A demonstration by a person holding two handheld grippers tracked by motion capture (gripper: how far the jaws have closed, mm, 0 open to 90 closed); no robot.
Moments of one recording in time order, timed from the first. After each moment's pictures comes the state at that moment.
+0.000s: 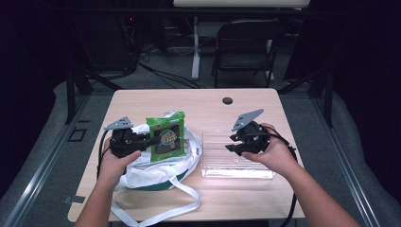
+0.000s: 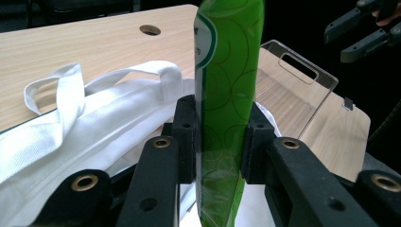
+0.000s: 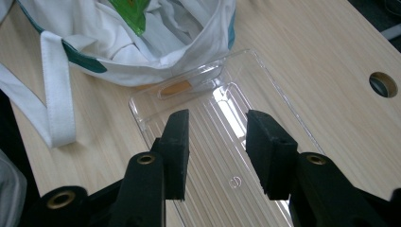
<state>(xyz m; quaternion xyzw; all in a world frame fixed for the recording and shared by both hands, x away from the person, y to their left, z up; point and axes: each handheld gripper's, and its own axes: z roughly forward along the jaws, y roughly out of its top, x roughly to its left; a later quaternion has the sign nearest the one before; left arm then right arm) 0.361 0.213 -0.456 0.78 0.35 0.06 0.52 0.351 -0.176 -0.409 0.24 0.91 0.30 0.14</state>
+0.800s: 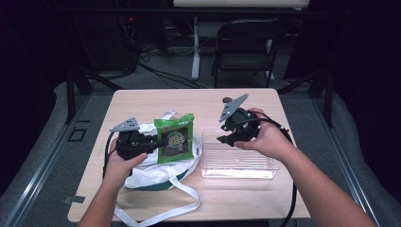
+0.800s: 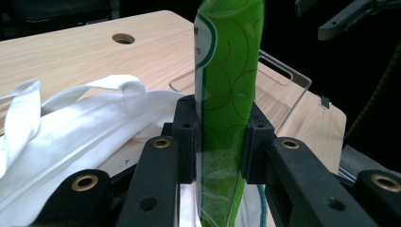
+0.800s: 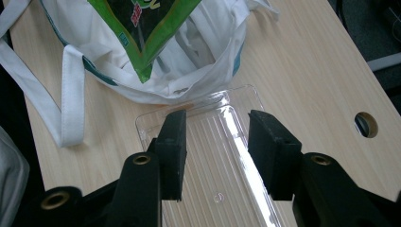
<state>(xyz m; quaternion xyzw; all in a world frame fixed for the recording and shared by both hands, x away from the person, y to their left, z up) 0.352 0.192 -0.448 0.78 0.31 0.04 0.53 0.363 -0.145 -0.367 0.17 0.94 0.27 0.14</state>
